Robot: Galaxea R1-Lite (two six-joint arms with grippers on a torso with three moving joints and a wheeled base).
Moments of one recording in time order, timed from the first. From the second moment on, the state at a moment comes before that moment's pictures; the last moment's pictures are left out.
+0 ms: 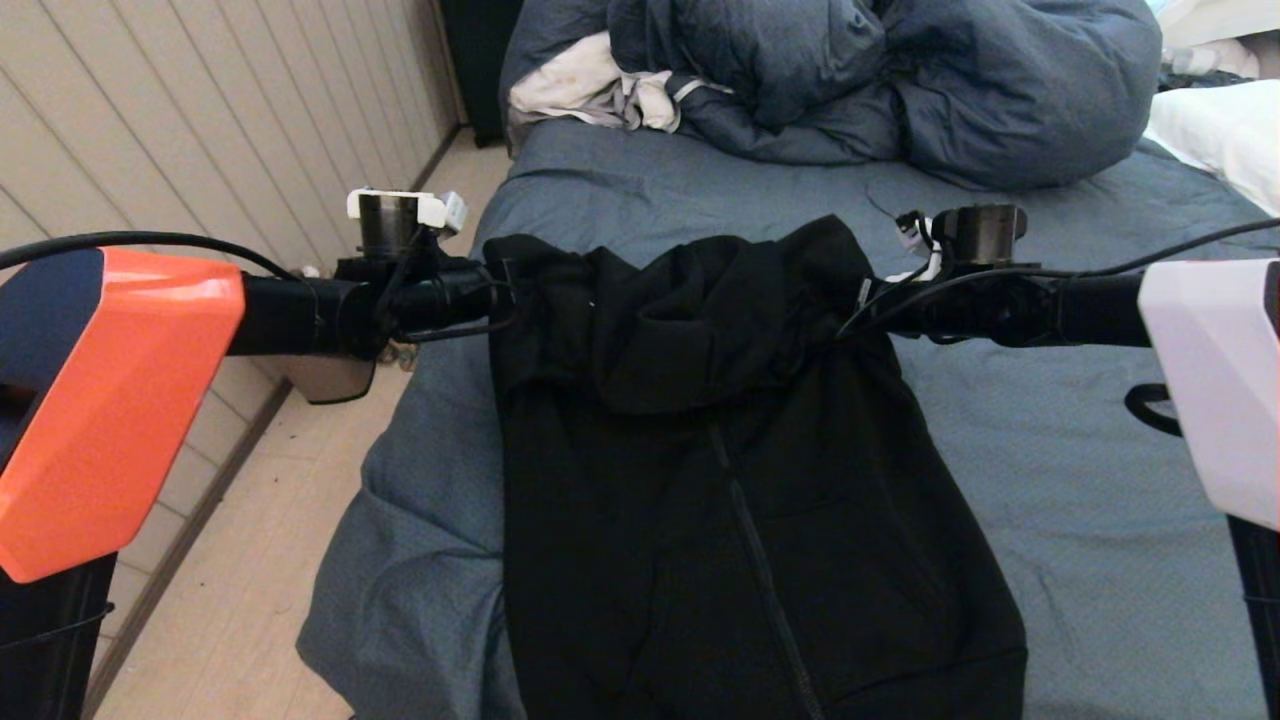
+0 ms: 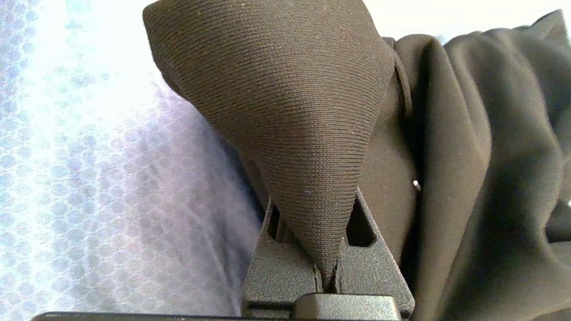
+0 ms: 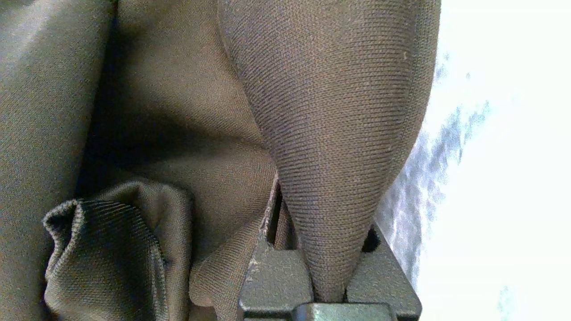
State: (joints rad) left arm -0.28 2.28 -1.85 -0.23 -0.30 -0.34; right arm -0.01 2.31 -1.96 -0.06 0.32 0.27
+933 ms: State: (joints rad) left arm -0.28 2.30 -1.92 -0.09 -0.25 -0.28; right arm -0.01 2.32 -1.95 -0.06 0.32 0.23
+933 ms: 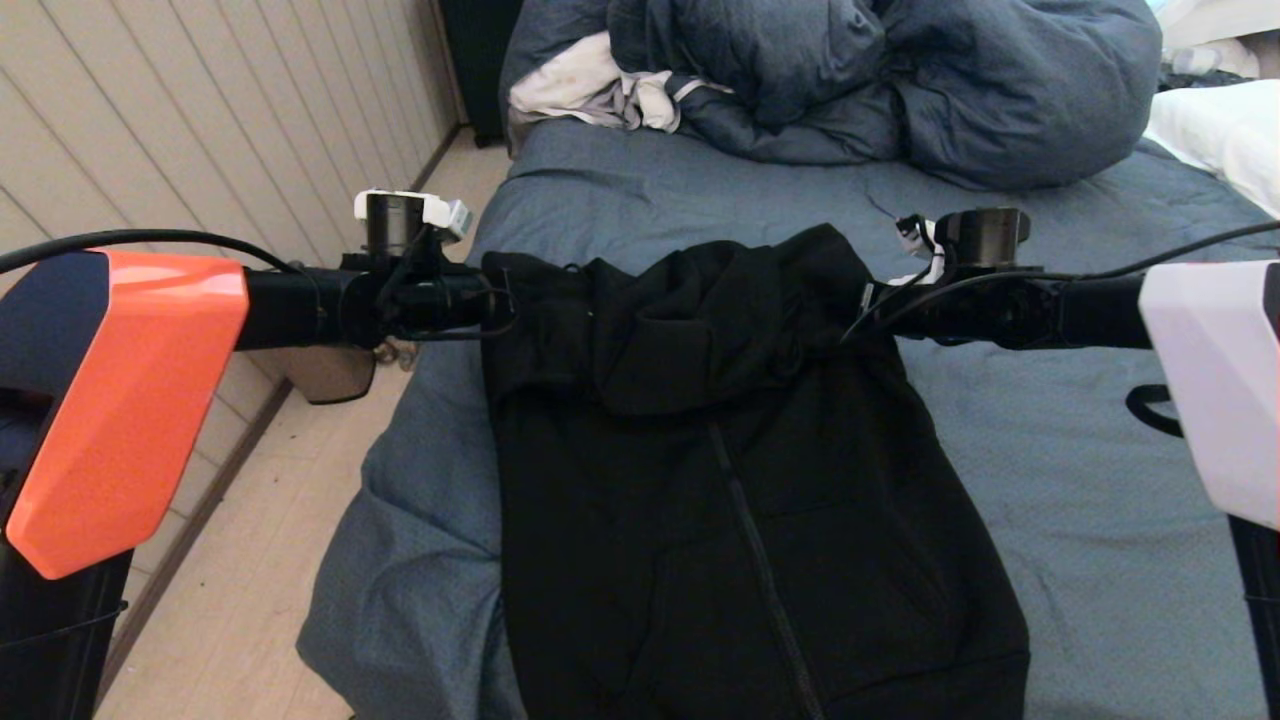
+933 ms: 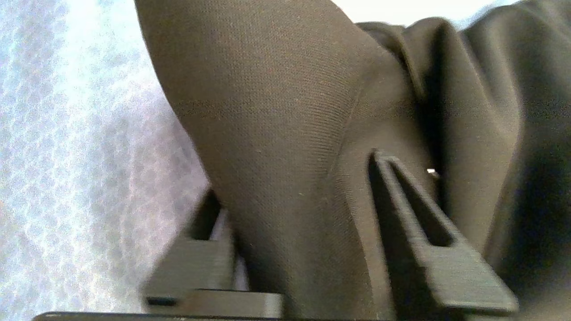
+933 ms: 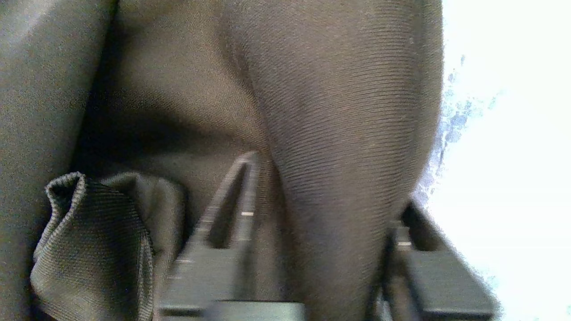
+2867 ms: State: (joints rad) left arm -0.21 1.53 -0.72 -0.24 -0.52 -0.46; right arm -0.21 1.65 -0.87 0.04 0.46 0.01
